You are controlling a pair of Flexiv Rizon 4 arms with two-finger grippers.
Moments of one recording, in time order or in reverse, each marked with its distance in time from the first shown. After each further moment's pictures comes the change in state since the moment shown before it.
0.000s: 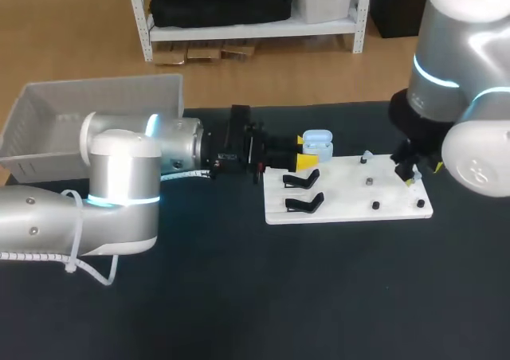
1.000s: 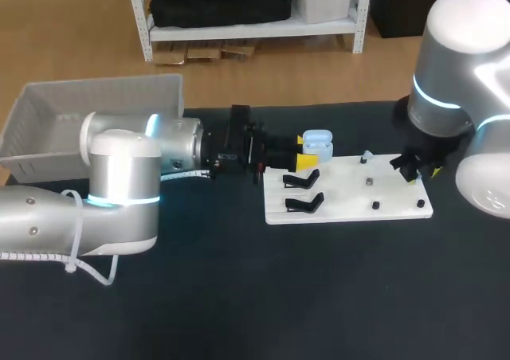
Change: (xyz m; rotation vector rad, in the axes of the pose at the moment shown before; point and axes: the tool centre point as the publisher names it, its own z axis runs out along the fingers) left arm 0.000 0.000 0.000 0.000 0.000 0.000; right arm -0.005 -0.010 0.020 0.055 -0.065 0.076
